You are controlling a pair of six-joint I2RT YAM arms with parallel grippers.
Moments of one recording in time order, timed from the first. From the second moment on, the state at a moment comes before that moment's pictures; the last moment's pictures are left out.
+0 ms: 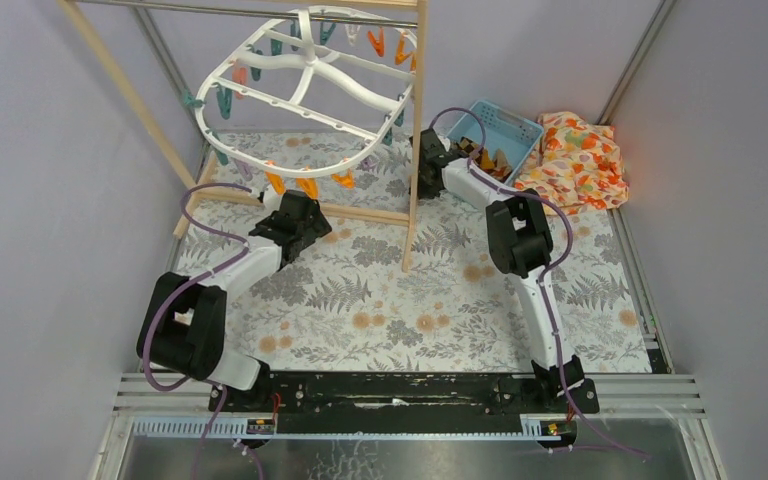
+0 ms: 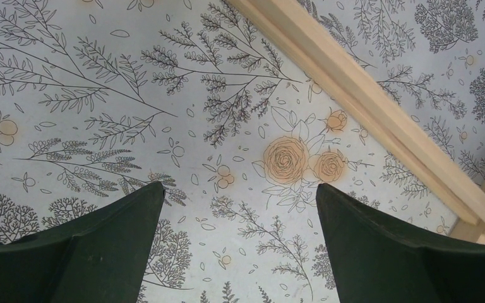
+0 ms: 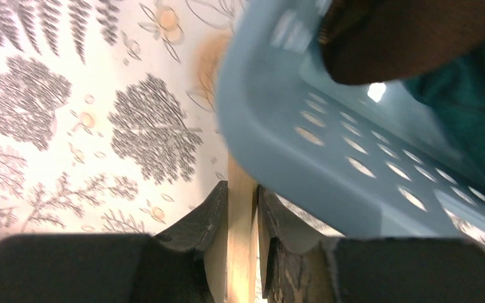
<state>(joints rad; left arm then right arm) -0.30 1.47 0.82 -0.19 -0.36 -0.77 0.46 2.40 1.97 -0.57 0.11 0.61</state>
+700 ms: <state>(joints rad) -0.30 1.49 0.80 -0.19 -0.36 -0.77 0.44 2.36 1.86 -0.40 0.08 0.60</state>
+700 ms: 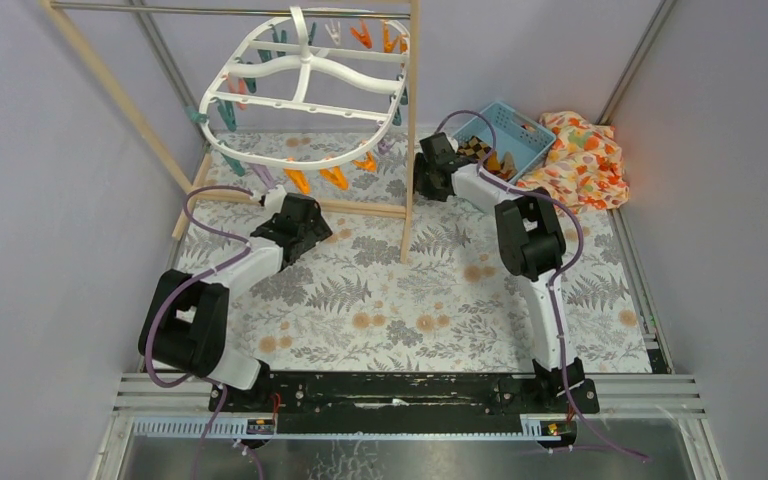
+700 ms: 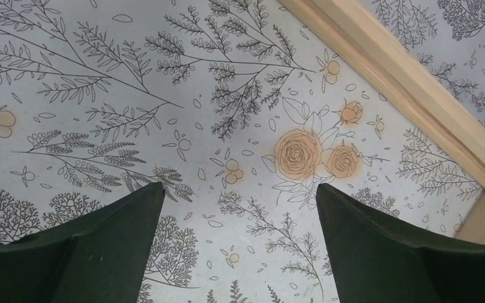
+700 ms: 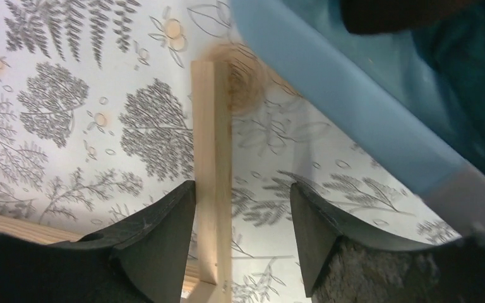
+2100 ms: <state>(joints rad) -0.36 1.44 0.77 -0.18 -0.34 -0.79 0.19 1.60 1.30 -0.43 0.11 0.55</state>
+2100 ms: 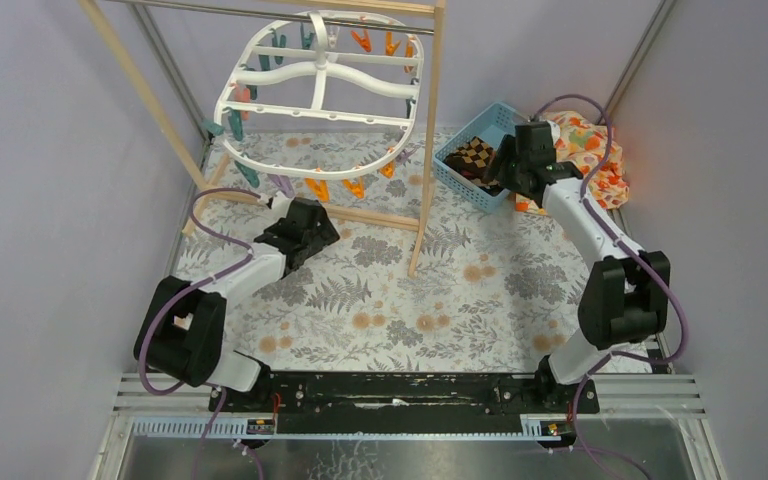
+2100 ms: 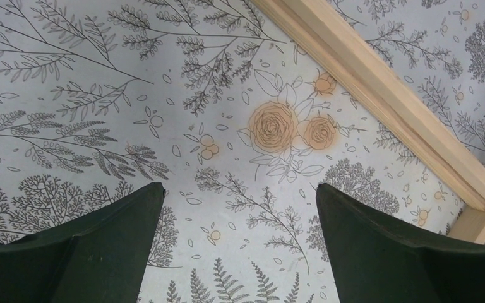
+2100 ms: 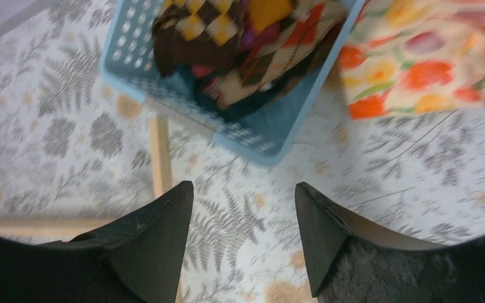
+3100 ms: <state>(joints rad) -0.43 1.19 0.72 -0.22 -0.37 -0.79 0.11 2.04 1.53 -0.53 0.13 0.58</state>
